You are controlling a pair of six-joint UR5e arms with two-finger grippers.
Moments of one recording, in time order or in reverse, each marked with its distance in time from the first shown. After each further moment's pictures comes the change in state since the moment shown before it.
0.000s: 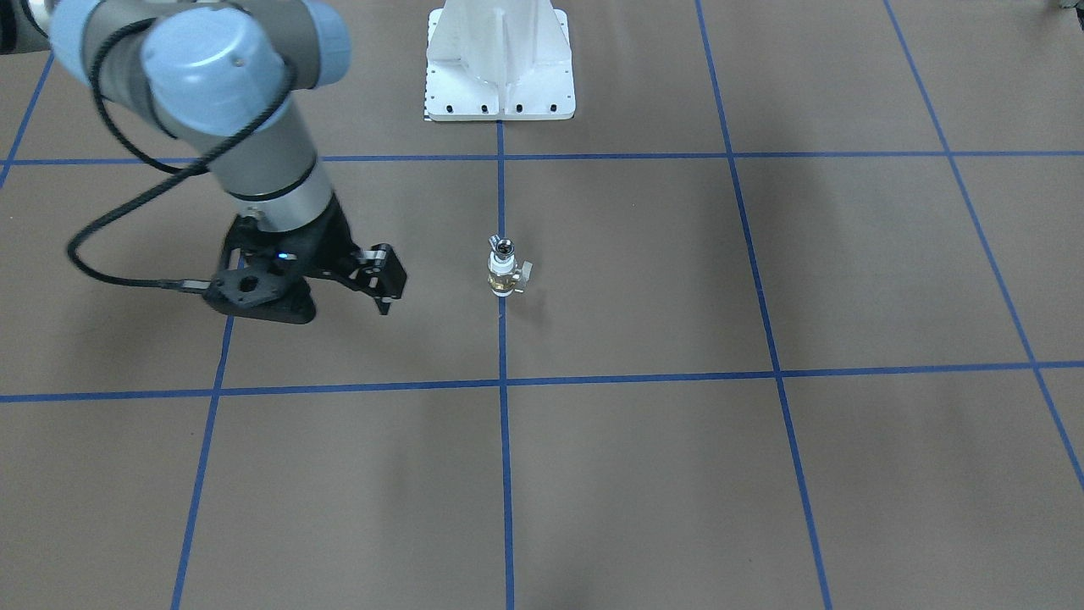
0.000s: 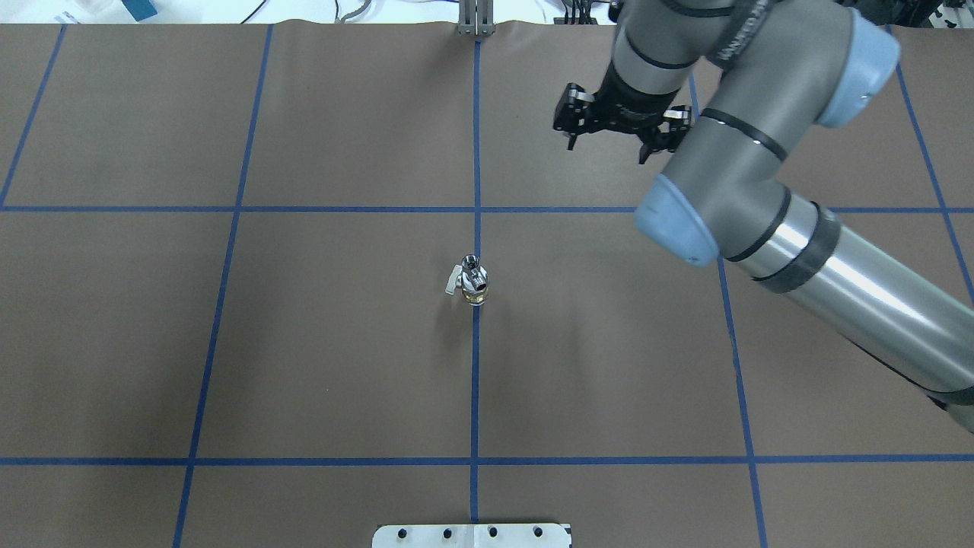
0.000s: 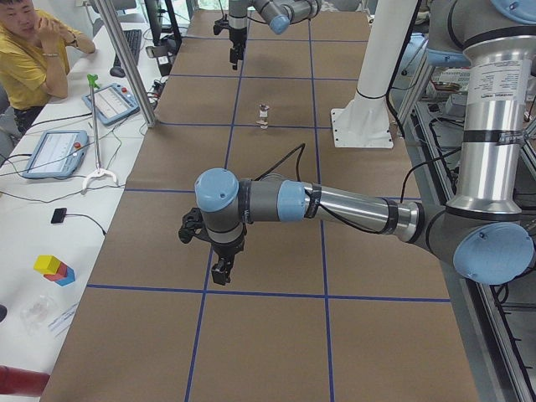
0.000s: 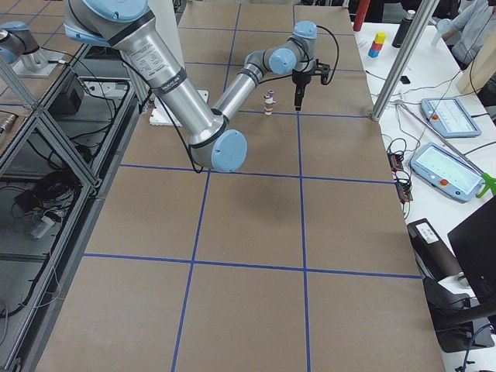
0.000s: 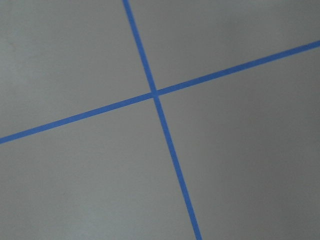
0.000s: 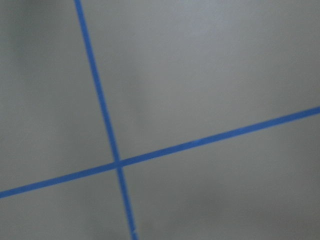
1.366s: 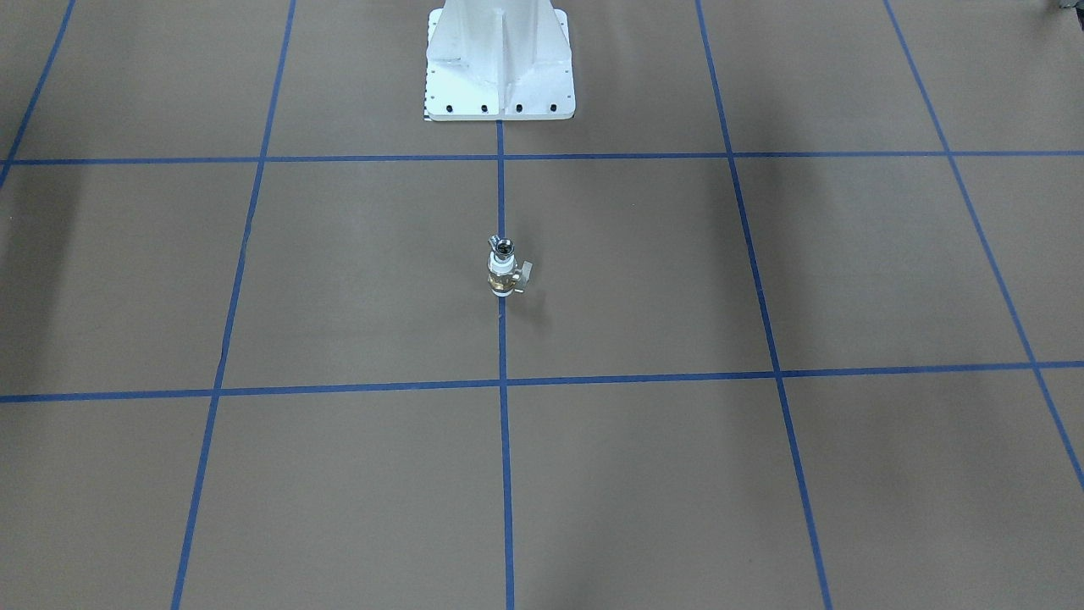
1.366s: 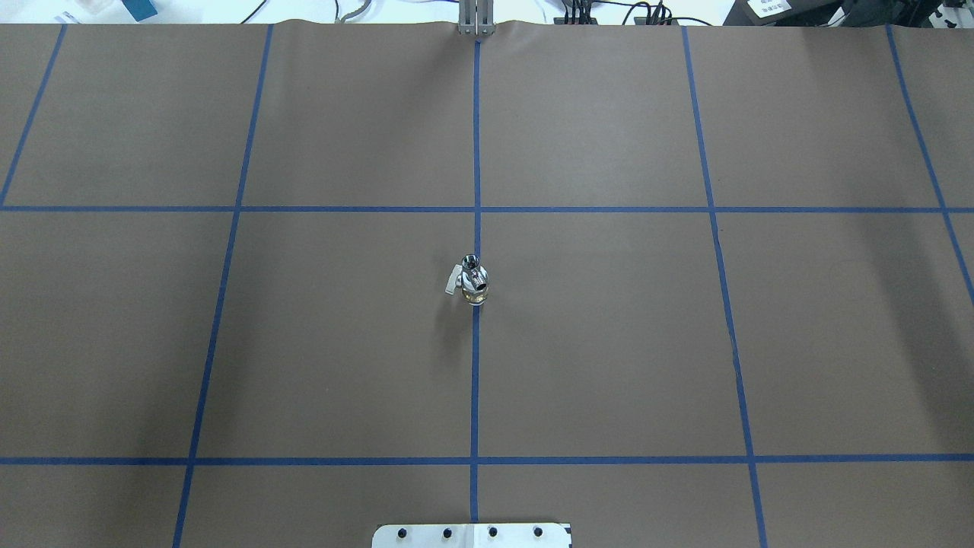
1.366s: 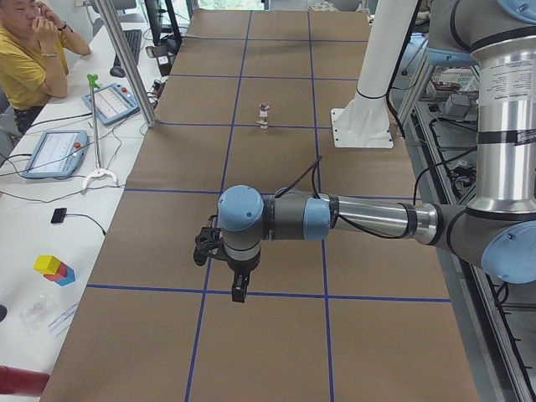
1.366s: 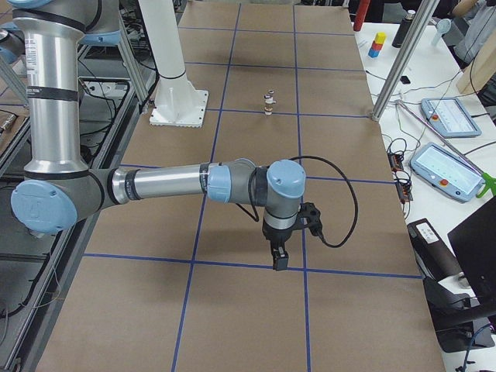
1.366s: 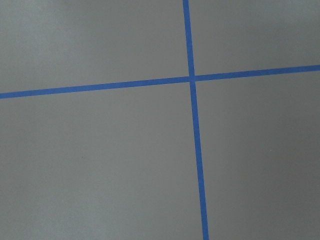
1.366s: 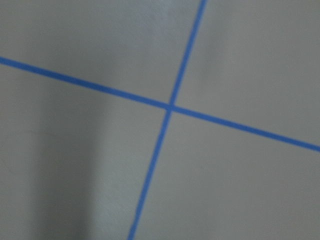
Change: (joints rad) left arm -0.029 0.094 -0.018 -0.119 0.007 -0.146; right arm 0.758 -0.734 0.023 0.000 0.139 -1.333
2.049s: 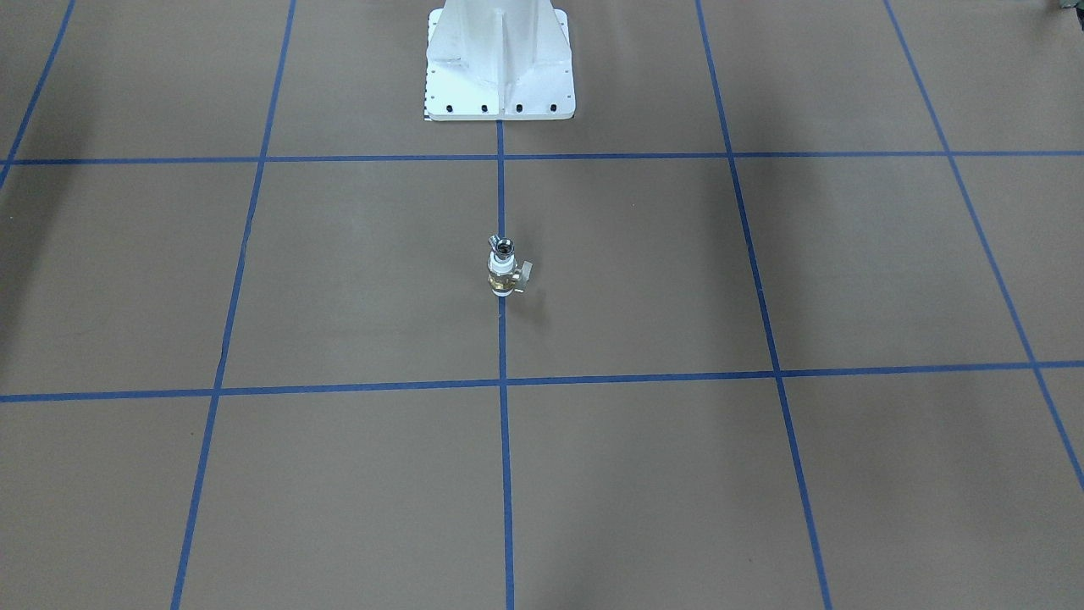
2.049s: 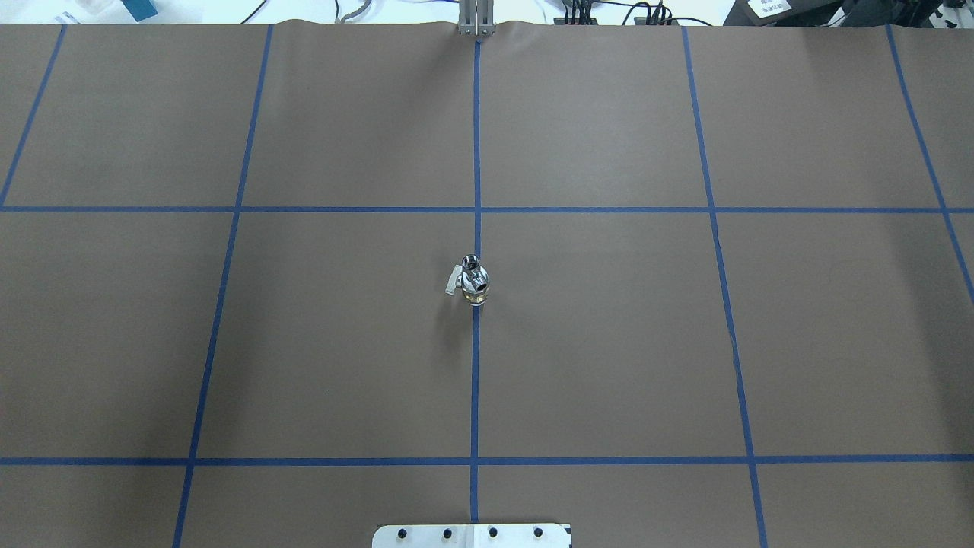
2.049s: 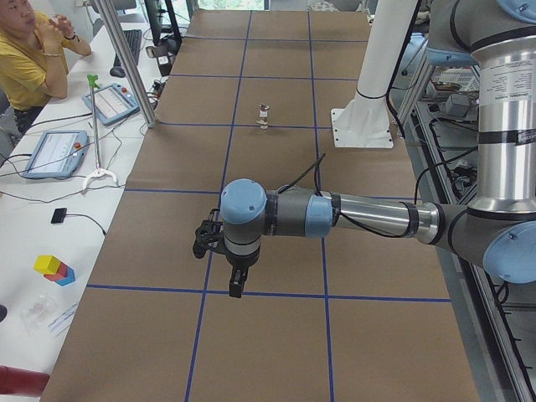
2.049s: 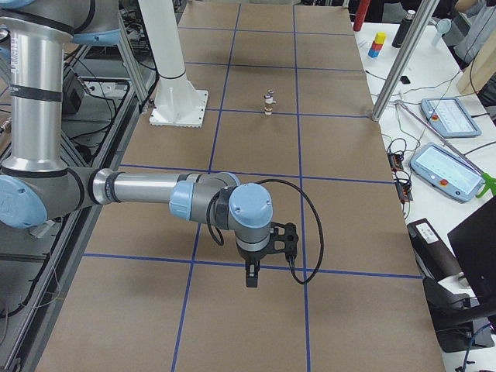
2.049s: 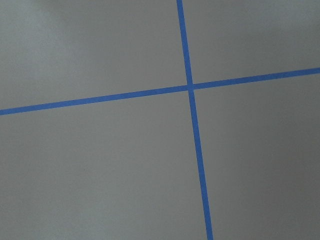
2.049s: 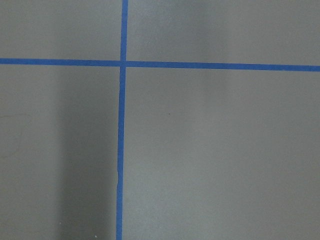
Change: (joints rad) left arm 0.001 0.008 -0.027 -0.009 0.003 0.009; right arm 0.106 -0.073 0.014 0.014 0.108 0.093
